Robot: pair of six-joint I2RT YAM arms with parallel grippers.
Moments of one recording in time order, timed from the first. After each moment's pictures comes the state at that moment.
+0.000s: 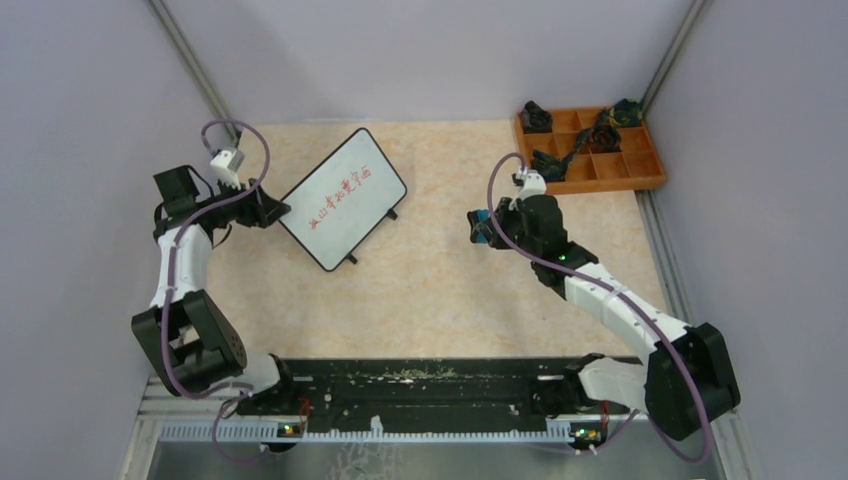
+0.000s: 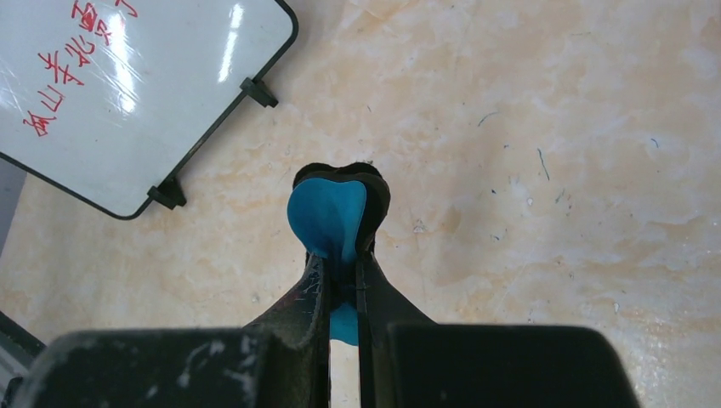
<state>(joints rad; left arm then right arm) 0.41 1.39 1.06 -0.37 0.93 0.31 0.46 1.15 0.71 0.02 -0.05 0.46</state>
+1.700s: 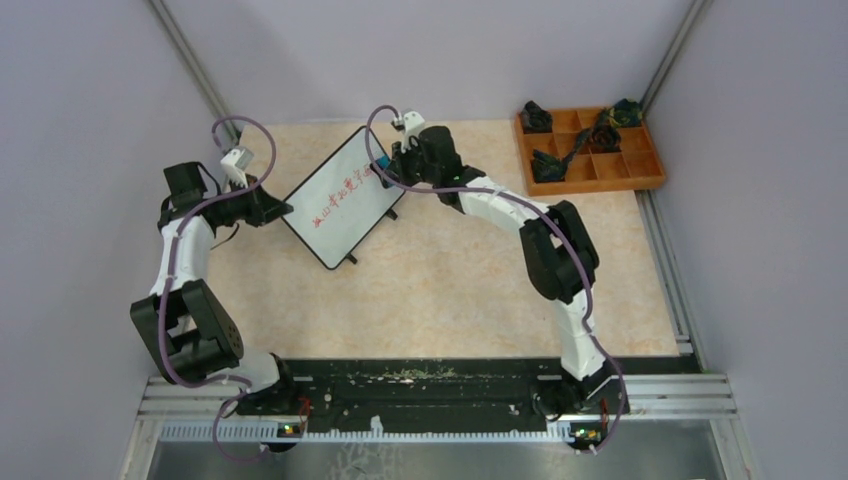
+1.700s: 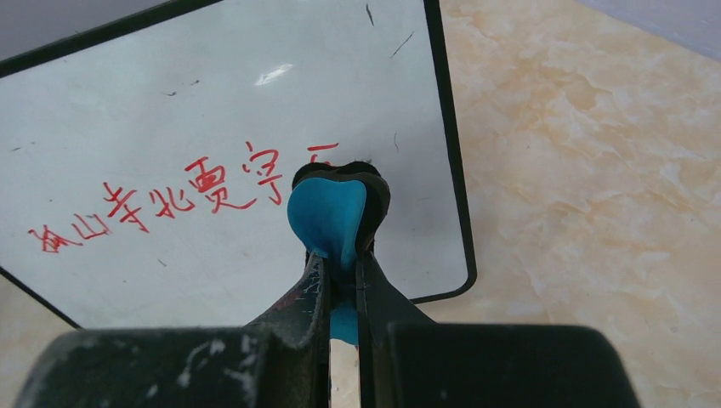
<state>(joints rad) 0.38 1.46 1.12 -0.47 0.99 0.33 0.63 2.09 1.66 0.09 -0.24 0.14</state>
